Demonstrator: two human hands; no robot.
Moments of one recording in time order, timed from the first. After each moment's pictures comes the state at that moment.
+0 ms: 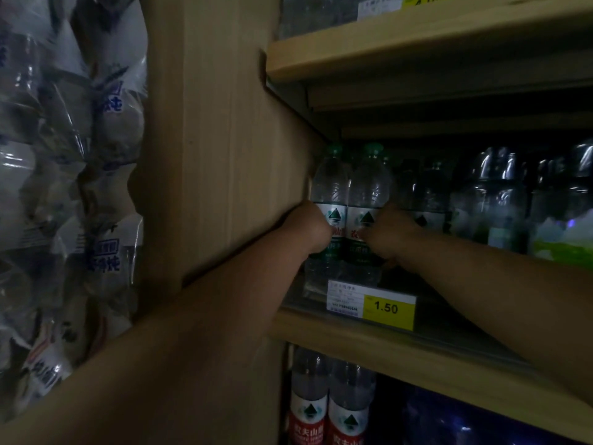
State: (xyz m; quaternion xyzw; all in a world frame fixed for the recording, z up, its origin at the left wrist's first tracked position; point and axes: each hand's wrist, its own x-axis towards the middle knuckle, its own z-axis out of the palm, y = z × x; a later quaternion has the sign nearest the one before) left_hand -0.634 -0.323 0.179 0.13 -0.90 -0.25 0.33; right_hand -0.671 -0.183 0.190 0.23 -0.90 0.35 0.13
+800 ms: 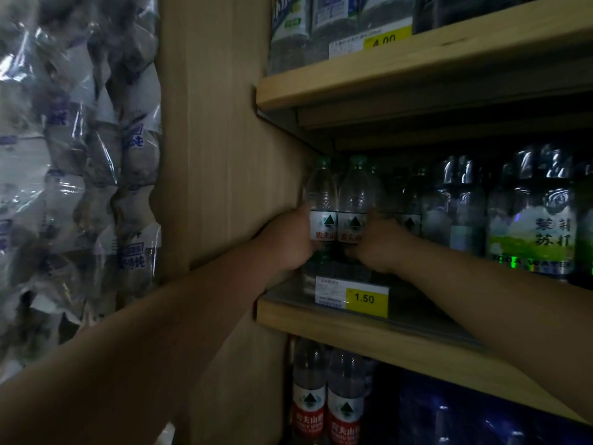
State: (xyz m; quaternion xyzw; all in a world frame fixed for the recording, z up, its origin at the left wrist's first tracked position) left_hand -0.564 -0.302 0.173 0.02 -0.92 -0.18 0.34; right_hand -0.628 -0.147 0.184 0.31 -0.90 0.25 0.14
